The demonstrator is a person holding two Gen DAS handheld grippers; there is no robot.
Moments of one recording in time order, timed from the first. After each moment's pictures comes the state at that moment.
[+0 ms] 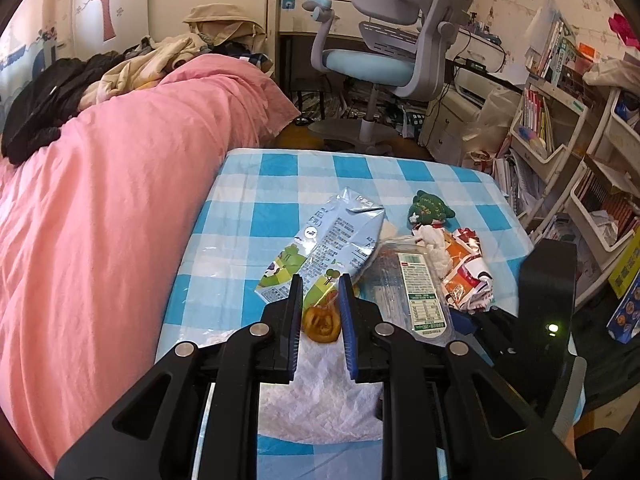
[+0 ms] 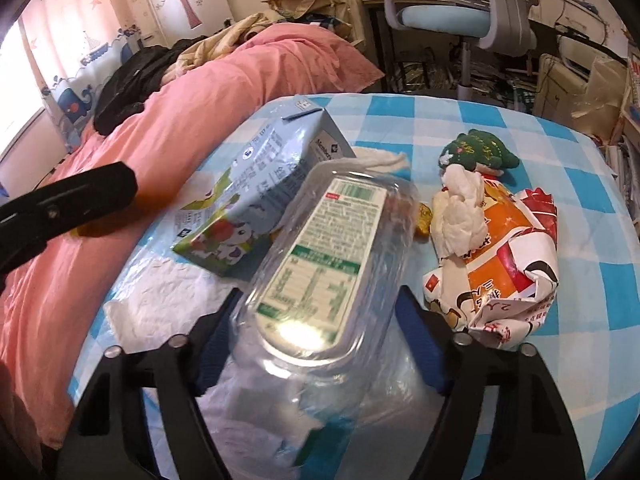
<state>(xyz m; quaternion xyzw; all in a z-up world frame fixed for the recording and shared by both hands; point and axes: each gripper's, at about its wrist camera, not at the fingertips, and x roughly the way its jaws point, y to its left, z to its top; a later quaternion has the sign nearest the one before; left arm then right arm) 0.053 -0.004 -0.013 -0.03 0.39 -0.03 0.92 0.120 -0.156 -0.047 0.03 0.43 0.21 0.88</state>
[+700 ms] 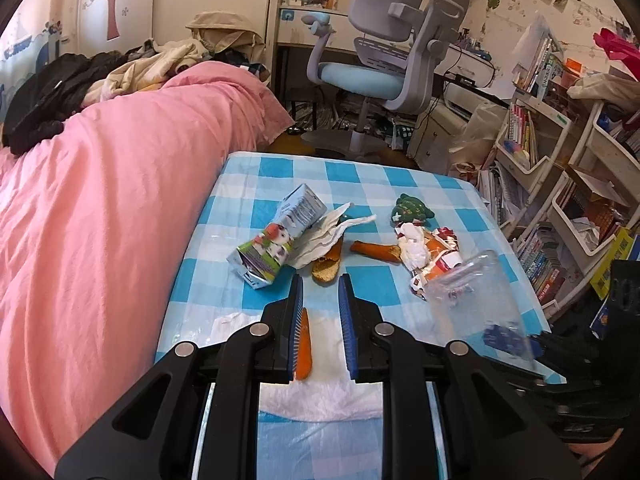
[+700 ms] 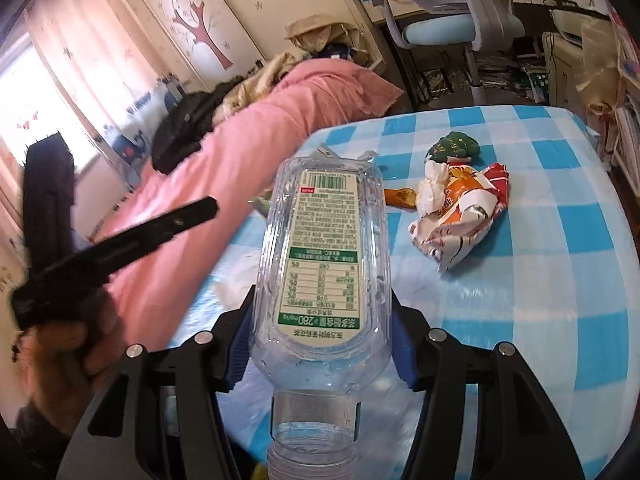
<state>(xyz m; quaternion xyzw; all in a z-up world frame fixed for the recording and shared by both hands) 0.010 0.005 -0.001 -0.05 0.37 -0.05 0.93 0.047 -0.220 -0.002 0.16 0.39 0.29 0.86</state>
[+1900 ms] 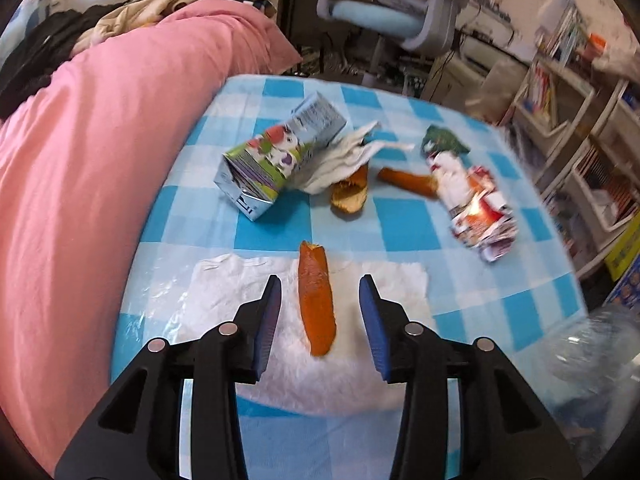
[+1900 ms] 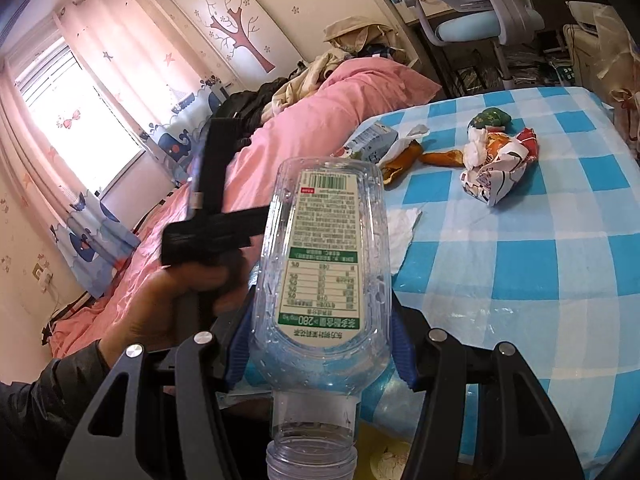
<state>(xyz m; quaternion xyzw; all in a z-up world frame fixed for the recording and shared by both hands) 0.042 0.007 -0.082 -0.05 0.46 -0.04 0.88 -0.013 -0.215 -0.014 0.17 0.38 0.35 0.84</state>
